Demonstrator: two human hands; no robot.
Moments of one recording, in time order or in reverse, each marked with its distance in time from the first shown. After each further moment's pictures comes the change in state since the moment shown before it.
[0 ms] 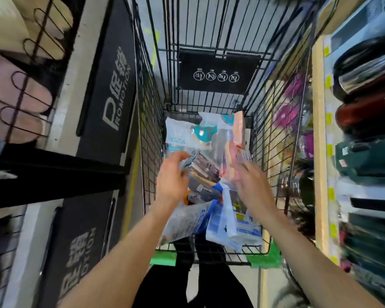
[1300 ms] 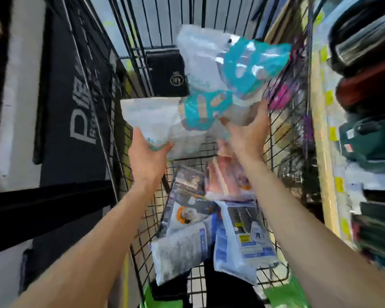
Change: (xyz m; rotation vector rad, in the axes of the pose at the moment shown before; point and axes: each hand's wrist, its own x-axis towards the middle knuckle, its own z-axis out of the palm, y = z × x) left_hand 0.091 0.018 0.017 -0.248 0.185 -0.181; right_hand 0.142 0.022 -0.004 0.951 0.668 0.479
